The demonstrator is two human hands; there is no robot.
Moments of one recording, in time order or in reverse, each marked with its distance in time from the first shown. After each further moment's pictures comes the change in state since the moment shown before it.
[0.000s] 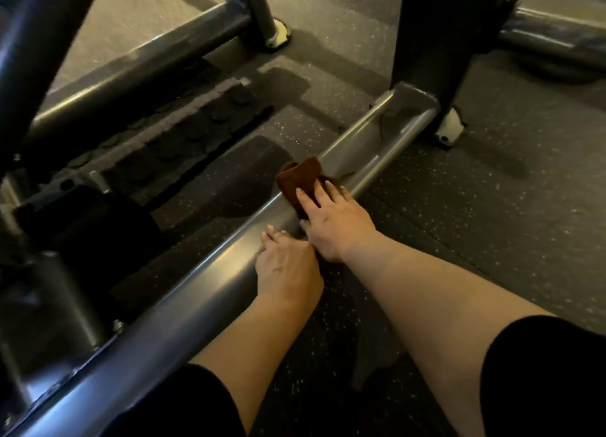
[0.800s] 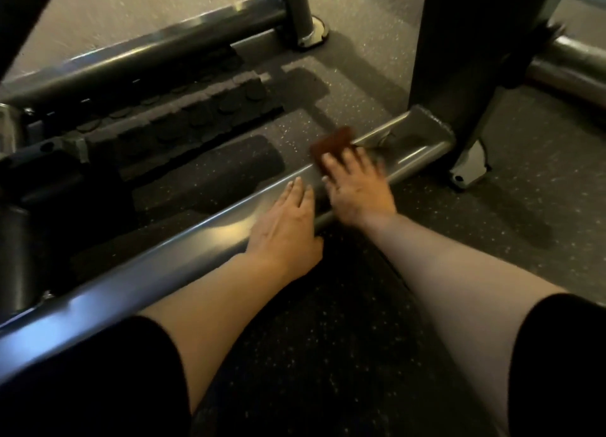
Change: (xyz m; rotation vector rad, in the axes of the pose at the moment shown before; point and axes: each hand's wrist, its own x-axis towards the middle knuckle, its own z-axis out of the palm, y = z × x) left_hand 0.065 0.077 -0.033 -0.132 0.182 0.057; right_hand 0.082 0.125 -0.026 0.103 0.140 -0.118
